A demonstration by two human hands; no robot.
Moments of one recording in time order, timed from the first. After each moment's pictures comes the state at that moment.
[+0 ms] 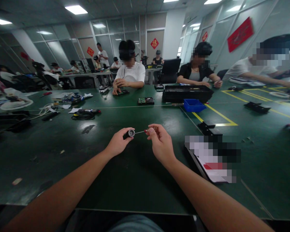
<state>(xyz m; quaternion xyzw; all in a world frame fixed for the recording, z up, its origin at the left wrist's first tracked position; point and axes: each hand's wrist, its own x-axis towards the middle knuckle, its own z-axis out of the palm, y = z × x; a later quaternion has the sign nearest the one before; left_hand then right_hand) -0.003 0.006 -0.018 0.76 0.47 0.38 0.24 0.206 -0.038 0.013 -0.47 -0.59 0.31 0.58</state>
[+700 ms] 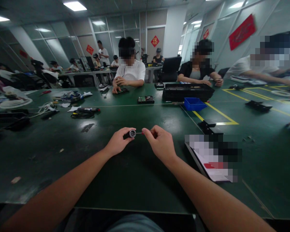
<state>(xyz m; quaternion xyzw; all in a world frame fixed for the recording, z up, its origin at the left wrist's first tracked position) -0.003 0.005 -0.015 0.79 0.44 0.36 0.23 0.211 -0.038 0.021 -0.57 -0.66 0.16 0.47</state>
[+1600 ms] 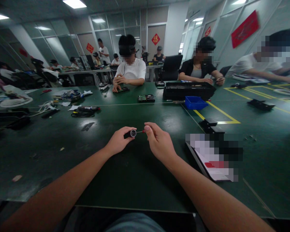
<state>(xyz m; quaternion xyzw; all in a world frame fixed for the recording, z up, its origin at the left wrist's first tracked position) -0.002 0.004 -0.013 0.79 0.44 0.35 0.23 0.209 -0.043 0.024 -0.53 -0.70 0.19 0.44</state>
